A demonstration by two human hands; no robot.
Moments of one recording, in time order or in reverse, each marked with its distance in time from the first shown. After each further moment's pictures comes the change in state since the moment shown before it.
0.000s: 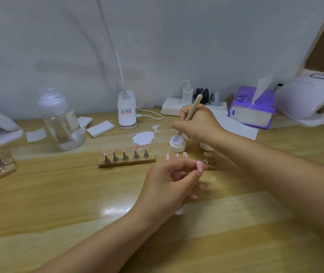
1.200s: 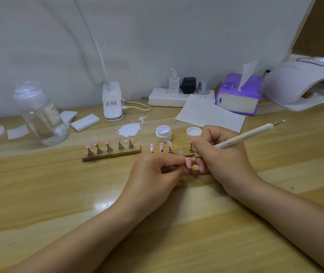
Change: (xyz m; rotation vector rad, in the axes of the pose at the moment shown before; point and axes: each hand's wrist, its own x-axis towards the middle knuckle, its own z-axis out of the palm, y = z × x) left_hand 0.002 -0.004 0.001 0.305 -0.072 0.074; right_hand -0.110 0.004 -0.021 0.741 0.113 0.036
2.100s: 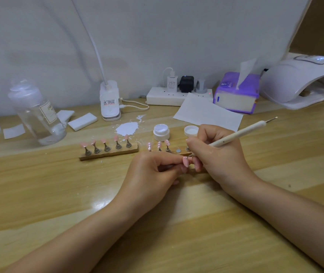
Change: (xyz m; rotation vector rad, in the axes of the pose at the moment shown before) left_hand -0.001 0.003 0.000 -0.017 0.002 -0.030; right_hand 0.000 -0.001 0.002 0.005 -0.022 0.023
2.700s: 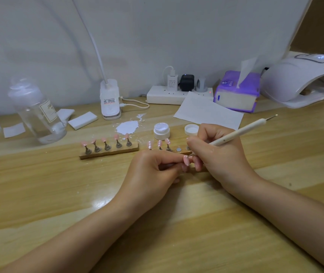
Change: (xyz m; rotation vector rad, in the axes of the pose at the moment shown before) left_hand 0.000 0.000 0.000 0.001 -0.017 -0.007; right_hand -0.001 -0.001 0.000 -0.022 -0.007 -0.004
